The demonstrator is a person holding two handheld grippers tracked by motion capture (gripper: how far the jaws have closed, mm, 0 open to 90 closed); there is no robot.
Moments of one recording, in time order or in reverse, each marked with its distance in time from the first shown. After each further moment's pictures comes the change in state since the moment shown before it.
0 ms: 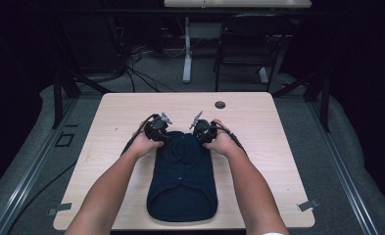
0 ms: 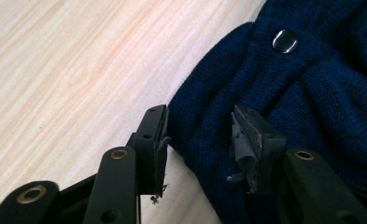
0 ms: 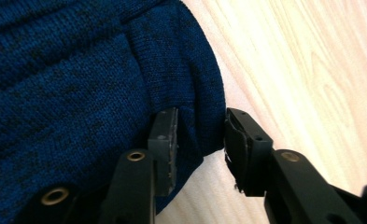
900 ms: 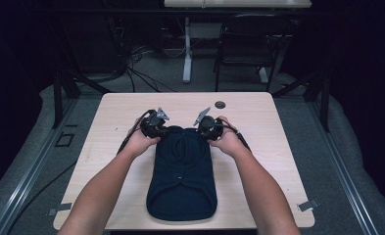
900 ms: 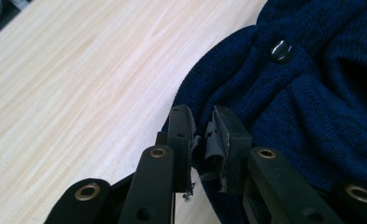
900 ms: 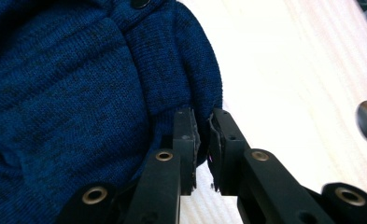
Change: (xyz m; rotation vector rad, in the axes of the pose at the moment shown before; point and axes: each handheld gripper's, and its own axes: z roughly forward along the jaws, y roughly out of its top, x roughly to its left) left arm -0.002 0.010 -0.042 -0.081 0.037 0.015; right arm -0.001 -0.003 -0.040 -0.116 -0.024 -0.014
